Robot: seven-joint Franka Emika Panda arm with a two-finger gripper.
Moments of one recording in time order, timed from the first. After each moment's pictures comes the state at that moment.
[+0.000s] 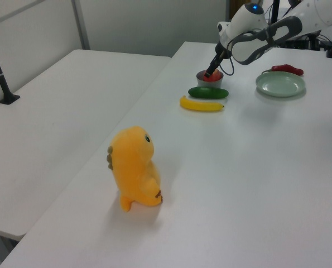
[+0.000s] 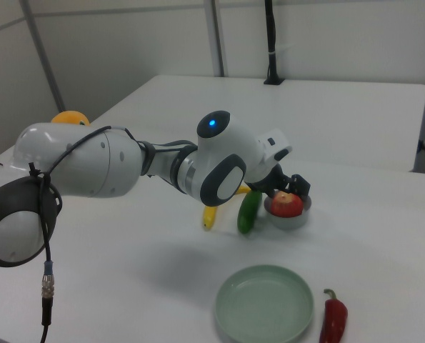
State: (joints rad) arm -0.18 0.68 -0.12 -1.51 0.05 2.78 -0.32
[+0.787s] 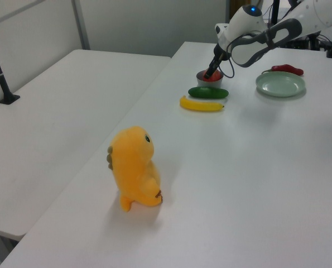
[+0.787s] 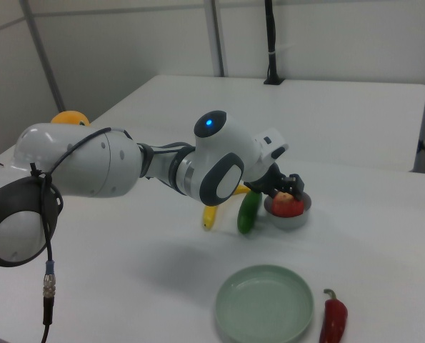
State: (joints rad) arm -0.18 0.68 -0.11 -1.50 0.01 2.79 -0.33
